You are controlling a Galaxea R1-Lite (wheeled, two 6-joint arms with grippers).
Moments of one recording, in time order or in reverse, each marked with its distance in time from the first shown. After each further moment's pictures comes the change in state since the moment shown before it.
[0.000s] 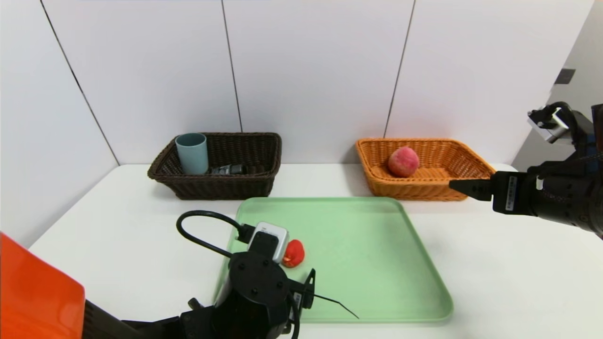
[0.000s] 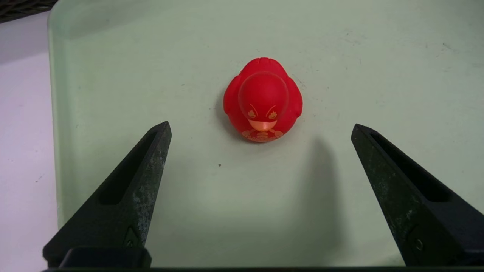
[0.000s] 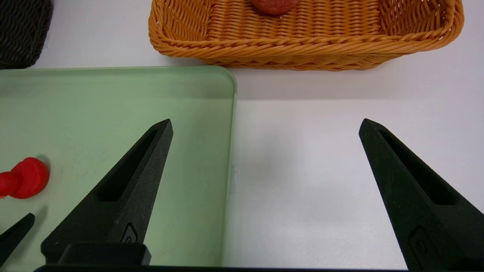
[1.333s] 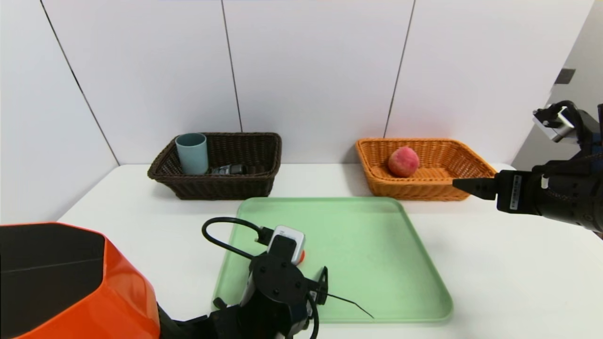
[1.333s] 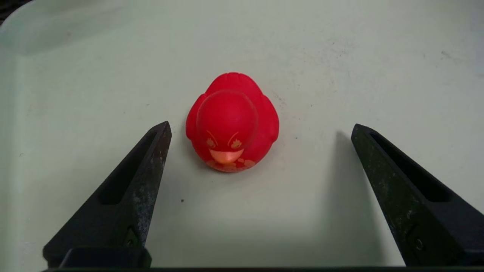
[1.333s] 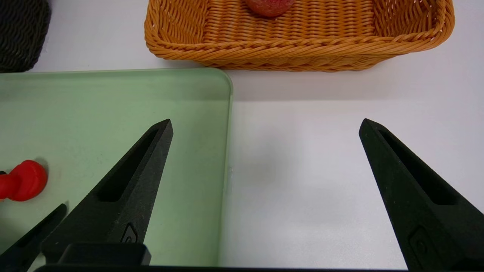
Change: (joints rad) left arm 0.001 0.136 -0.039 -0.150 -0.002 0.046; right arm -0.018 -0.008 0.003 0.000 0.010 -0.003
